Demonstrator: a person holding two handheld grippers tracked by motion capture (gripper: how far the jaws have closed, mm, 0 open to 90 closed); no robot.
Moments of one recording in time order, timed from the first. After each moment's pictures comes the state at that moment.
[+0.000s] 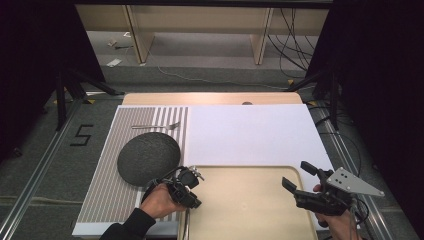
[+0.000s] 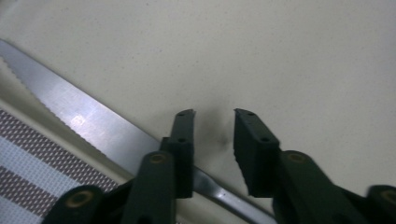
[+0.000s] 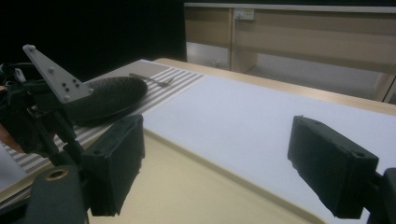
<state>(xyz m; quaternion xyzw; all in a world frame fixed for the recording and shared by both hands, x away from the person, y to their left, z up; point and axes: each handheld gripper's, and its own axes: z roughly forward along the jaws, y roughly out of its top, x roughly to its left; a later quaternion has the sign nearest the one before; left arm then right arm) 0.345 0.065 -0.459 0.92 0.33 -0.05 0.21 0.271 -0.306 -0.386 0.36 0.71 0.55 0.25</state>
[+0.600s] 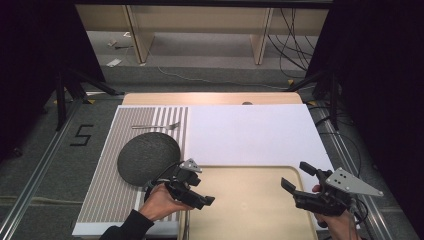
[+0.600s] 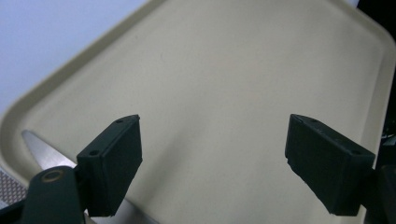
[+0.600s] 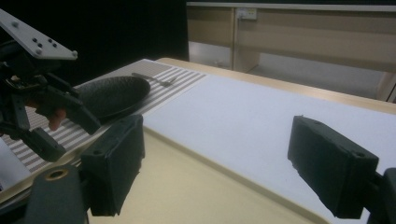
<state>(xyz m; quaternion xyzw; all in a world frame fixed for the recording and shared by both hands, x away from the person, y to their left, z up) 0.334 0.072 -0.428 0.87 0.32 -0.02 0.38 0.271 -0.305 -0.387 0.36 0.71 0.55 0.24</state>
